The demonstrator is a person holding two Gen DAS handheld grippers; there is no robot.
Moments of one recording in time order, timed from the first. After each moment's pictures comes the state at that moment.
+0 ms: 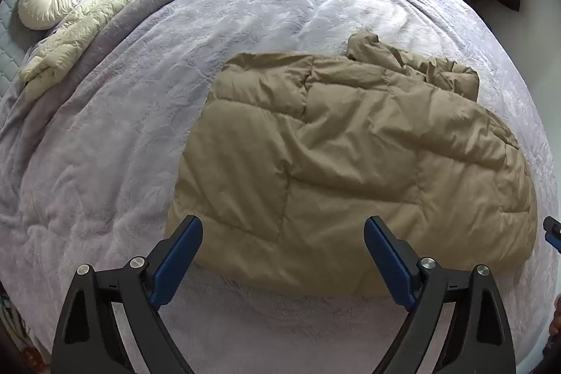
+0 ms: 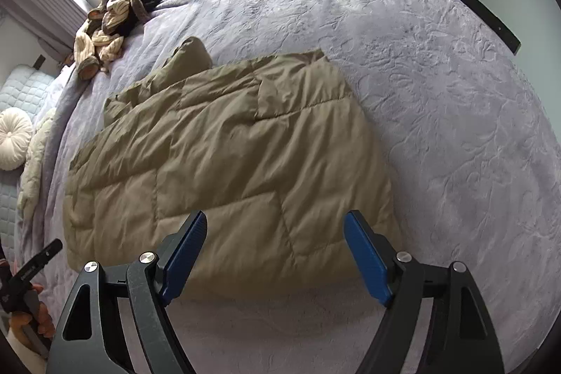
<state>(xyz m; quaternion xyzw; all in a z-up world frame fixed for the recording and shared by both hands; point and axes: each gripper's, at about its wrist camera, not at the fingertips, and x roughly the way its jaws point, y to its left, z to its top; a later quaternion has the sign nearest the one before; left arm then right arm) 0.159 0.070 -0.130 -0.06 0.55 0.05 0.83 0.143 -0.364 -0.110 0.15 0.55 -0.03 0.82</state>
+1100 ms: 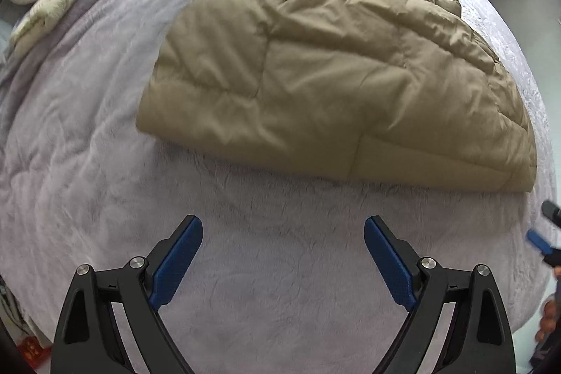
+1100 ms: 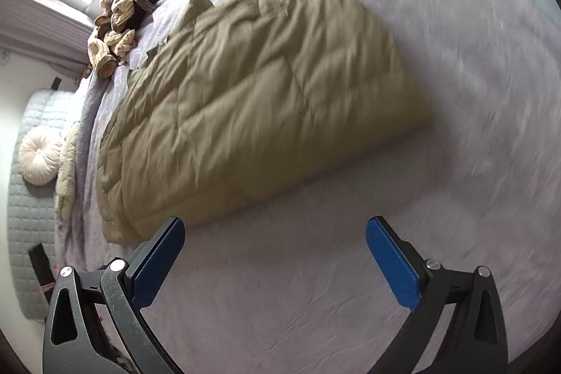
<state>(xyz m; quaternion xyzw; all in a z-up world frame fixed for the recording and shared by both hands) 0.079 0.057 -0.178 -0.08 0.61 0.01 0.79 0.060 -0.347 -0.150 0.28 0.57 0.00 0.77</state>
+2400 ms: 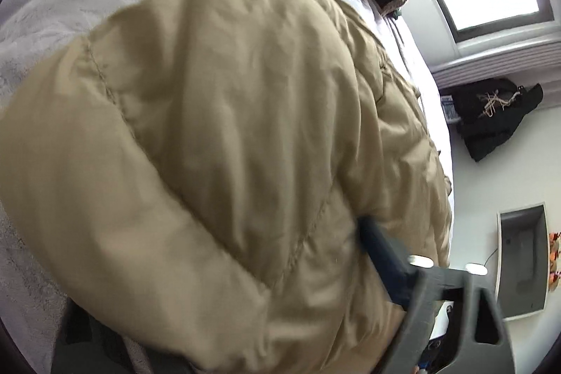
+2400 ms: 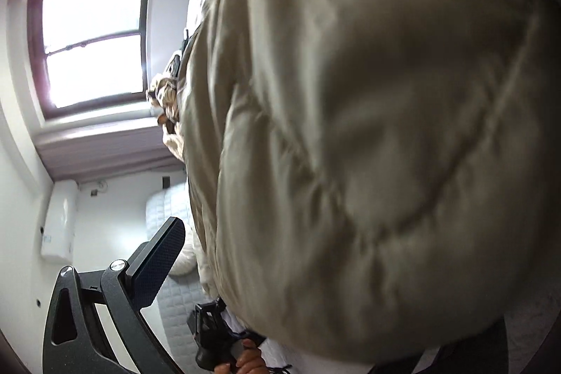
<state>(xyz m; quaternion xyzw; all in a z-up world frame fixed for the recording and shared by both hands) 0.171 0.129 -0.271 -0.45 0.47 -0.01 0.76 0.137 -0.362 -0.268 0.60 0.42 0.08 0.67</state>
